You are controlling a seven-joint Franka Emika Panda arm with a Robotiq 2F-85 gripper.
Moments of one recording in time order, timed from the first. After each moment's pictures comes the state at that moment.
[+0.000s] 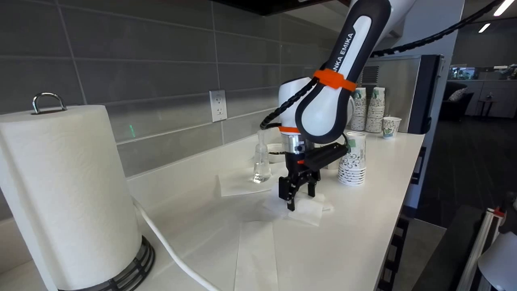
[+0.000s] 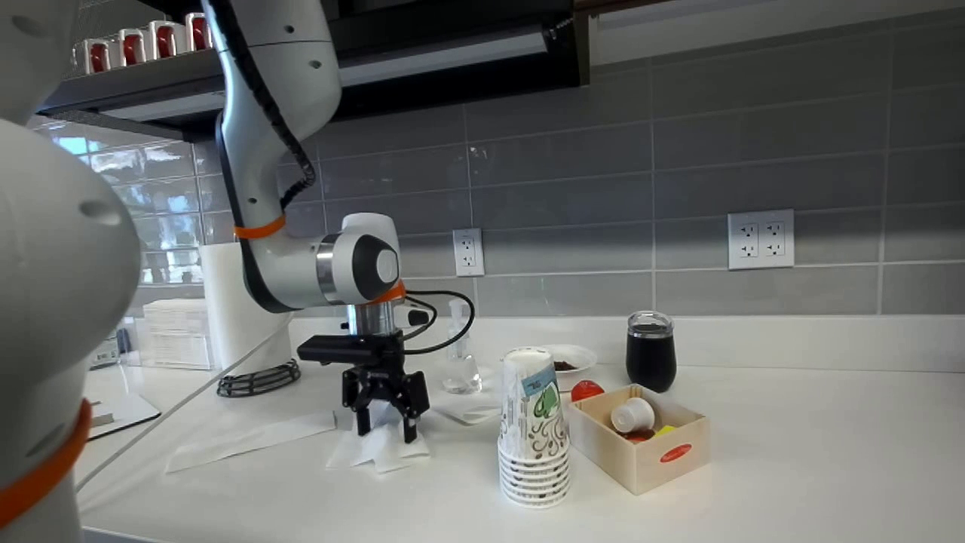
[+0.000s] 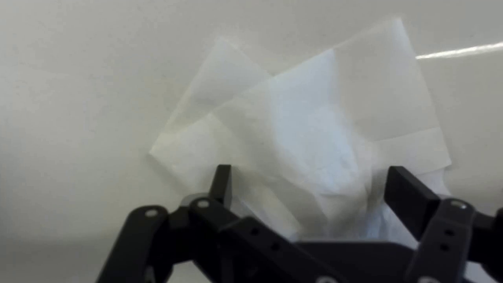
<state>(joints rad) 0.19 0.26 0.09 -2.51 -0.13 2.71 0.34</state>
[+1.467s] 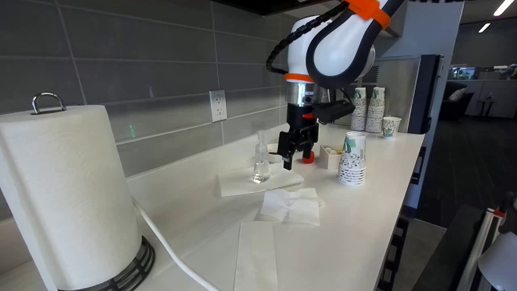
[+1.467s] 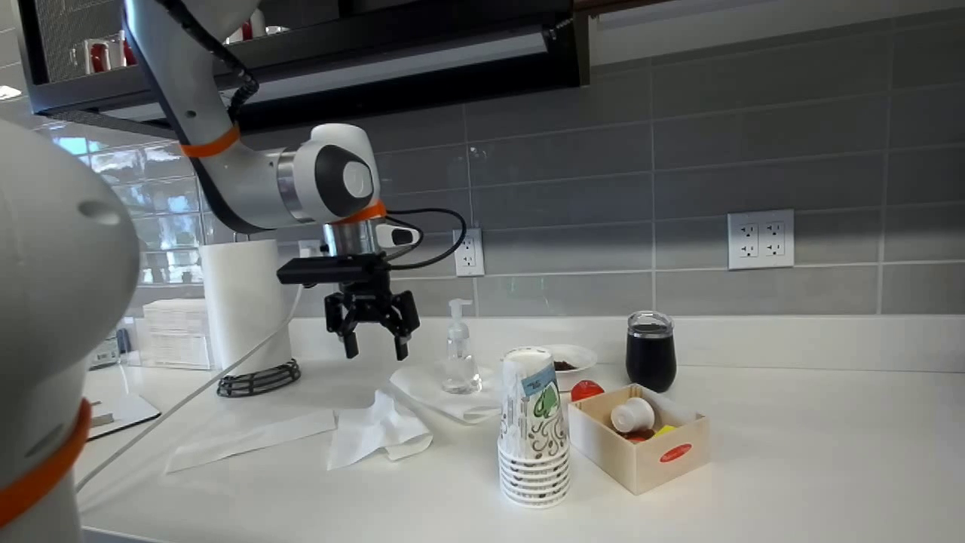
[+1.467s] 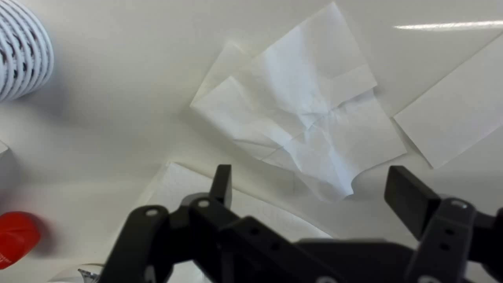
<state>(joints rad) 0.18 -0.11 0.13 -2.60 -0.04 2.59 0.18</state>
